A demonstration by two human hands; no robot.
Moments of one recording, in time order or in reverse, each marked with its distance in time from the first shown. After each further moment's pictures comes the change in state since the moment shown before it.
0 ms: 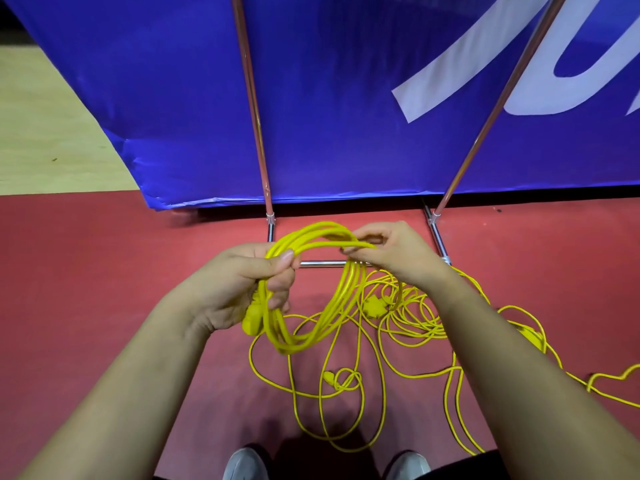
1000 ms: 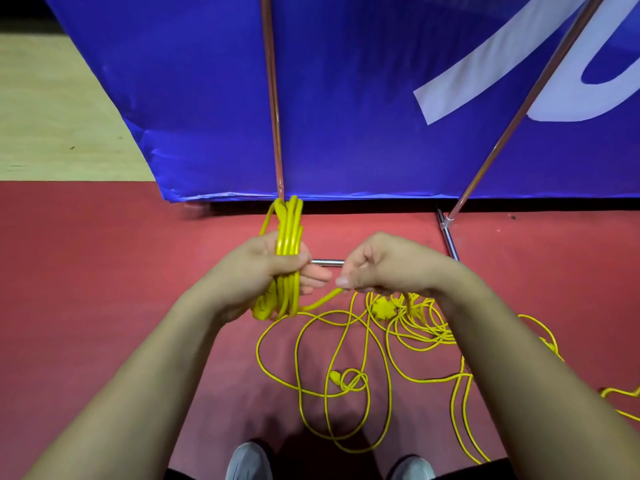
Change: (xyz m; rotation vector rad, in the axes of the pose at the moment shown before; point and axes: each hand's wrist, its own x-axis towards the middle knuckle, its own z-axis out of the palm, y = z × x) left_hand -0.001 0.000 0.001 0.247 0.245 0.059; right_hand -0.004 -0.049 0.027 -0.160 -0.439 0.145
